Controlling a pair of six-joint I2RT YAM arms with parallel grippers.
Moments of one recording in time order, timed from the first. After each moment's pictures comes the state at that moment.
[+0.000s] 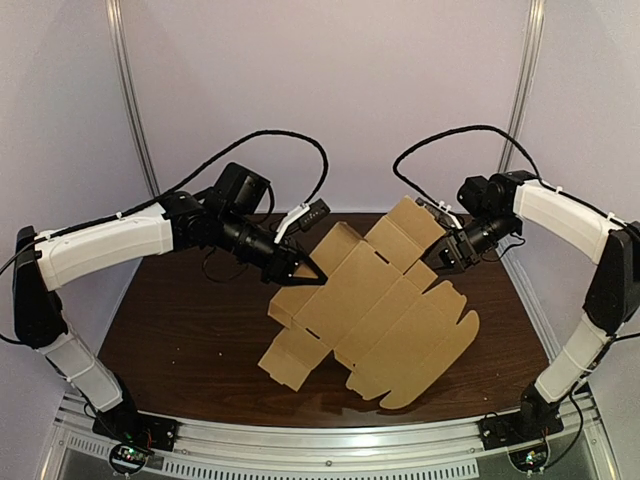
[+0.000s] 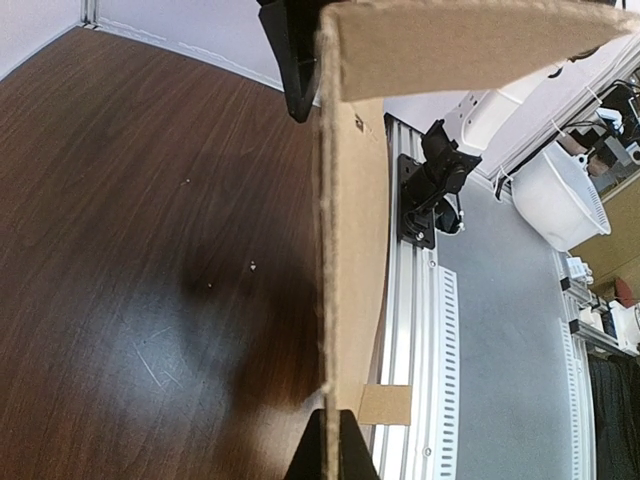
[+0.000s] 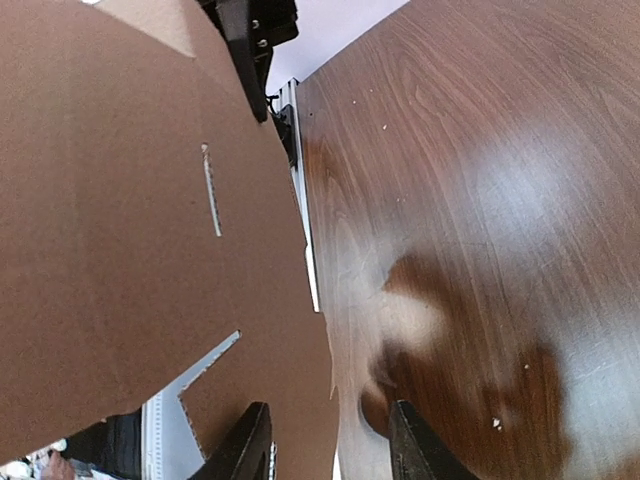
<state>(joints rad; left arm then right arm) -0.82 1.59 1.39 -0.52 0.74 -0.11 0.31 1.62 1.45 -1.32 -1.21 -0.68</state>
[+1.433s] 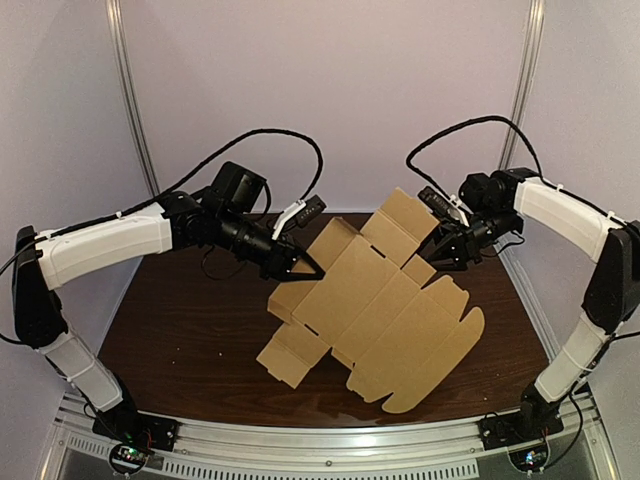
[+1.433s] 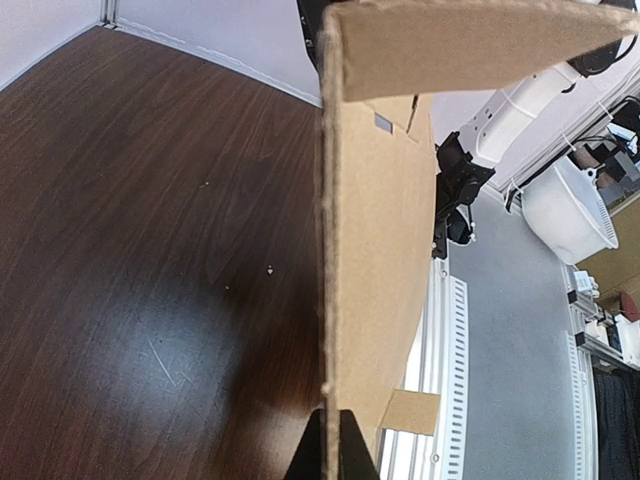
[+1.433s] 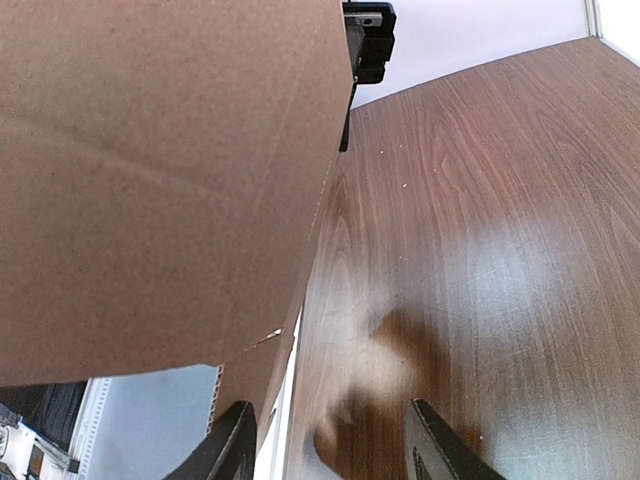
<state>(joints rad) -0.80 1.59 1.38 -0.50 0.73 -0.13 0.30 1.63 1.48 -1.34 -1.33 -0.99</state>
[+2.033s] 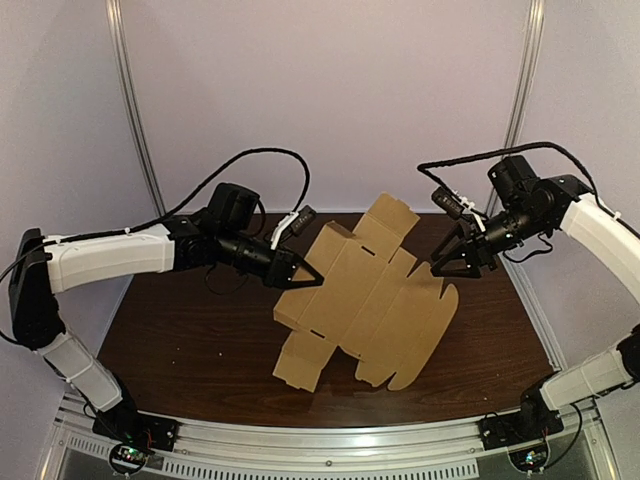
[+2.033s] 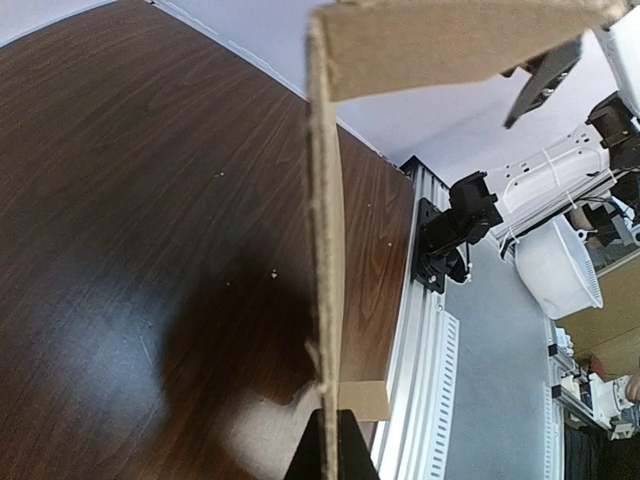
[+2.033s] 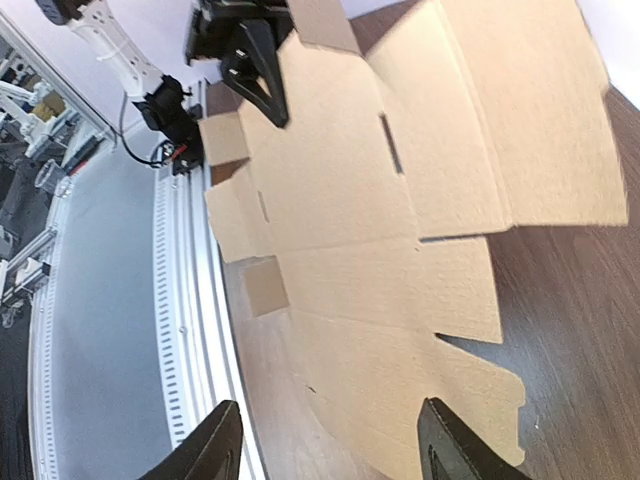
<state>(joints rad) -0.77 1.57 1.19 -0.23 0.73 -0.34 0.34 1.28 1.36 -1.12 -0.98 -0.55</state>
